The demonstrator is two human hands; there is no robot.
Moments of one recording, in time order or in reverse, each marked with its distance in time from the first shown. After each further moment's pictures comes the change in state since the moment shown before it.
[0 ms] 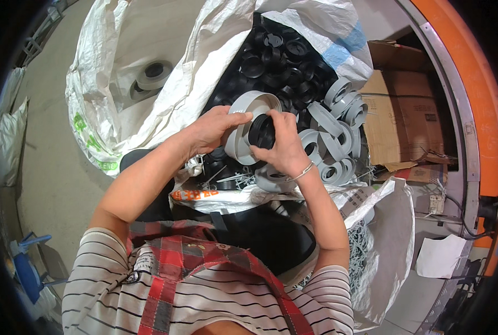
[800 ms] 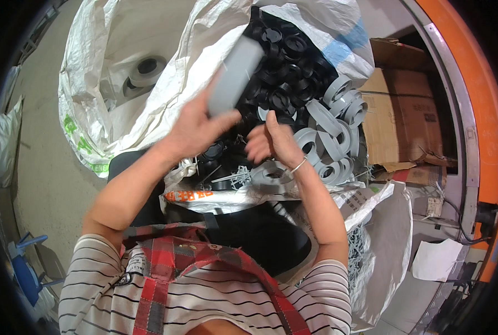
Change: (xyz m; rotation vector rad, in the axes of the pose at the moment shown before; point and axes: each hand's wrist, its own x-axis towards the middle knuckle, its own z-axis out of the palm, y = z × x) left_hand -0.021 0.011 -0.007 0.772 0.273 0.586; right_hand 0.017 0.051 0.019 0.999 -0.377 0.589
